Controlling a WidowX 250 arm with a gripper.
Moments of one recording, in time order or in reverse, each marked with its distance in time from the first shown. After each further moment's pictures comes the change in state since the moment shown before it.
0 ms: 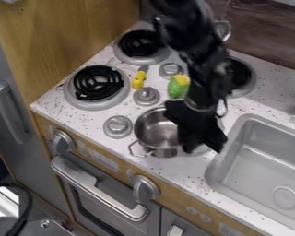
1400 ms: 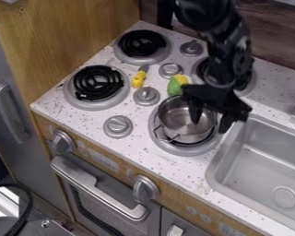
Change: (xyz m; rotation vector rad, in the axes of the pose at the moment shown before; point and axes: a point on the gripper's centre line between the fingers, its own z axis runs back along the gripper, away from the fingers) arm 0.043 0.011 0.028 -0.043 -0.093 0.316
